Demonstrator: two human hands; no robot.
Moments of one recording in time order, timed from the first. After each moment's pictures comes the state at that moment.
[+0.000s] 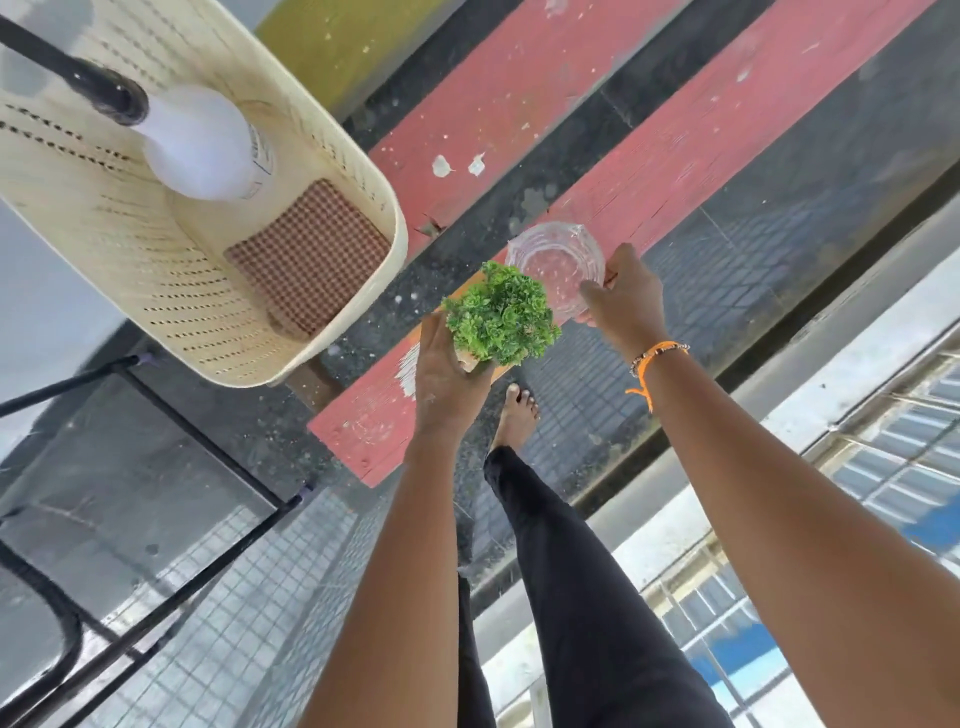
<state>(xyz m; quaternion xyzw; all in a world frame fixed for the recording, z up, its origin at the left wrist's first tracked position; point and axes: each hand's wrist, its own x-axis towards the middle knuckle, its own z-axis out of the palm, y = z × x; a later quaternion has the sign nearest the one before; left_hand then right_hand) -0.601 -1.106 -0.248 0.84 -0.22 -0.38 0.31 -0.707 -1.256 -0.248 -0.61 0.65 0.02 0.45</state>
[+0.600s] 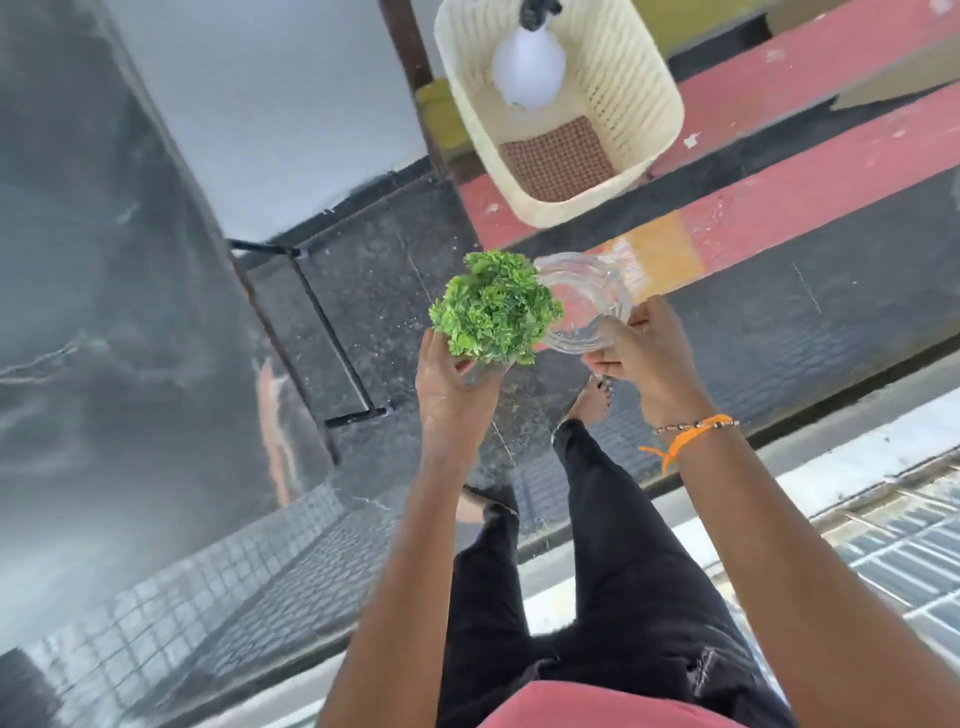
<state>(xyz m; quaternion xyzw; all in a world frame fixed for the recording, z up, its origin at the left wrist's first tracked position) -0.578 -0.840 -0.088 0.83 -0.06 -0.27 0.48 -0.661 -0.995 -0.084 -0.57 0.57 0.00 0.59</state>
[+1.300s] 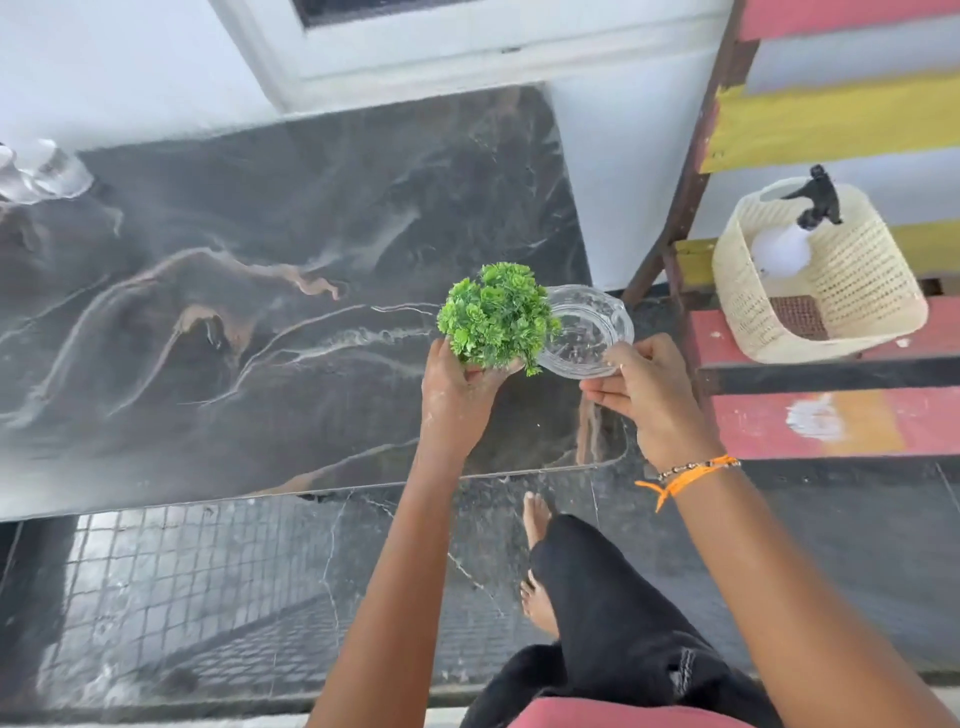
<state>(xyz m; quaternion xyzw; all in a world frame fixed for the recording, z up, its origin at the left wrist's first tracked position) -0.482 -0.582 0.017 0.83 0.00 -0.10 0.55 -0.533 -0.745 0.031 -0.58 0.38 -0.03 0.72</state>
